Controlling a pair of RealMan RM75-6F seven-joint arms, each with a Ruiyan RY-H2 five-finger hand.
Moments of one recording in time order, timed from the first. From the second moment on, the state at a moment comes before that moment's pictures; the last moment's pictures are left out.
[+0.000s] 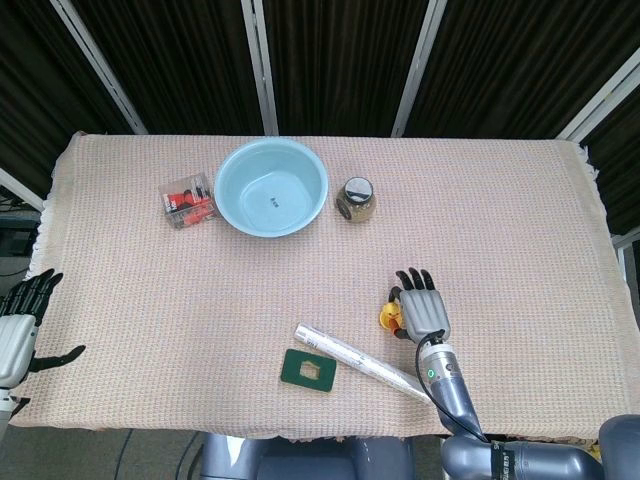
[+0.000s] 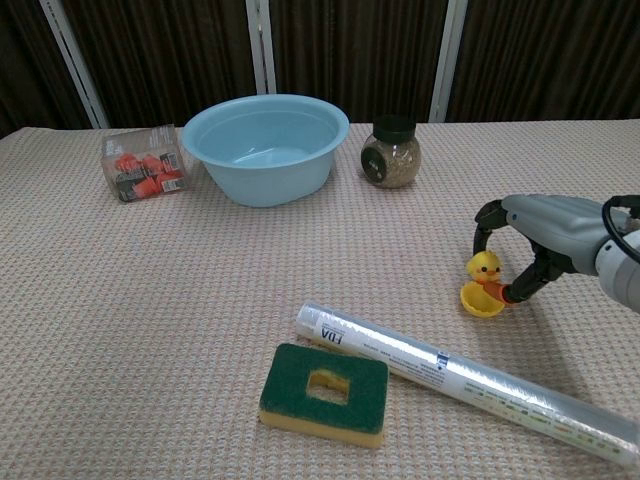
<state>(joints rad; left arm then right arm) -0.12 -1.10 -0.04 -1.66 1.44 1.40 -0.06 0.62 -1.64 0.15 -1.67 -0.81 1.25 -0.67</state>
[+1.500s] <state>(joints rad) -0.11 -1.09 -0.03 -1.66 1.46 1.42 -0.07 0.57 -1.48 0.14 -1.80 -0.87 1.31 -0.69</state>
